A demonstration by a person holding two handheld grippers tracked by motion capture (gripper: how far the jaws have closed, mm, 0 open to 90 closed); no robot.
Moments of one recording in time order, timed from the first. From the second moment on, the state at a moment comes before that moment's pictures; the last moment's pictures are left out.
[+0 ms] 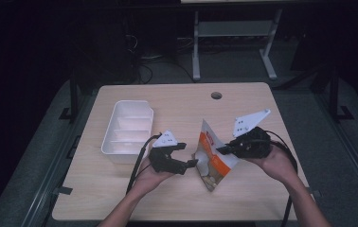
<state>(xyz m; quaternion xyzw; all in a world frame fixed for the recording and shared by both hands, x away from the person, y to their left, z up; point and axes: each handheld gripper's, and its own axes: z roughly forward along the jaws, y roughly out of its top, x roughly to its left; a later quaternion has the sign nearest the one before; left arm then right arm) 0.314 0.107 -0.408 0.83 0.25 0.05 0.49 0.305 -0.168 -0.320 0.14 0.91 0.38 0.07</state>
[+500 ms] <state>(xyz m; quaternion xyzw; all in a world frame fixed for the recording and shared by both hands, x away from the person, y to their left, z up) 0.320 0.098 -0.412 0.85 0.20 -0.01 0.48 0.299 -0.170 -0.319 0.11 0.92 0.37 0.07</state>
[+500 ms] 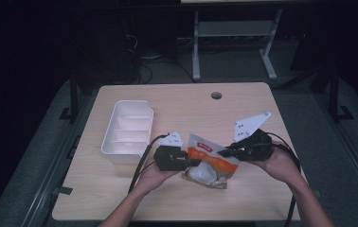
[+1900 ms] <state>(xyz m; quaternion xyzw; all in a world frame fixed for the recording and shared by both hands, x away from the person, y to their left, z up) 0.285 0.136 -0.413 0.86 0.22 0.06 0.46 0.315 -0.190 -0.369 0.20 0.87 0.46 0.03</state>
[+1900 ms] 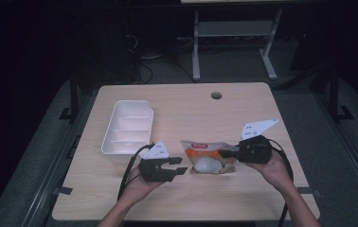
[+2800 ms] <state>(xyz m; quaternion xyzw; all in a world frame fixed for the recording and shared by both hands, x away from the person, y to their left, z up) 0.263 0.145 -0.429 0.87 0.19 0.07 0.45 0.371 -0.124 -0.319 0.19 0.86 0.47 0.04</state>
